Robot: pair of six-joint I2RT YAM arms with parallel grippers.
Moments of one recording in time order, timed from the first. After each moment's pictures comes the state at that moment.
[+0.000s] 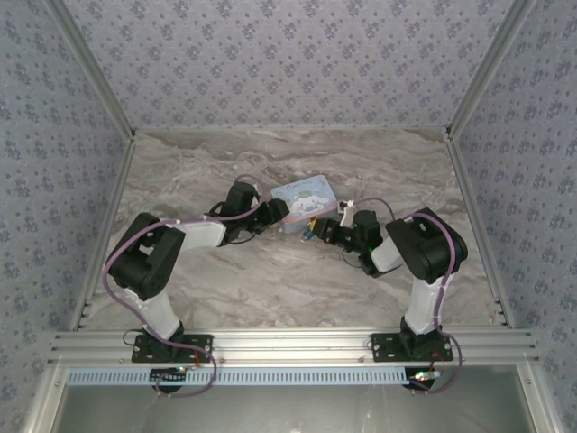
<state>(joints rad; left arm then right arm) -0.55 1.76 0.86 0.24 0.33 -0.98 0.42 1.88 0.46 1.08 -0.49 0.82</state>
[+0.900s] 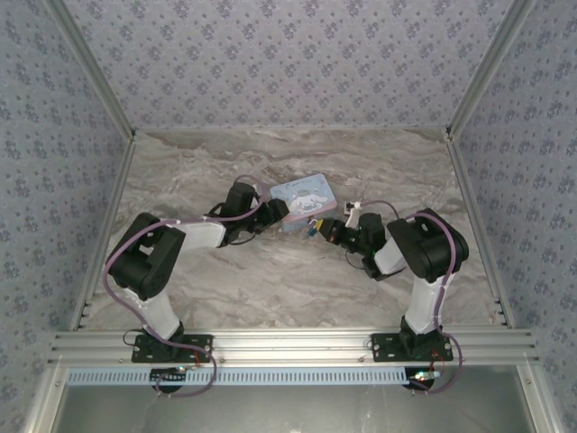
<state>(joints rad) -0.55 1.76 0.84 0.26 0.31 -0.98 0.38 1.88 0.42 1.15 -0.46 0.88</state>
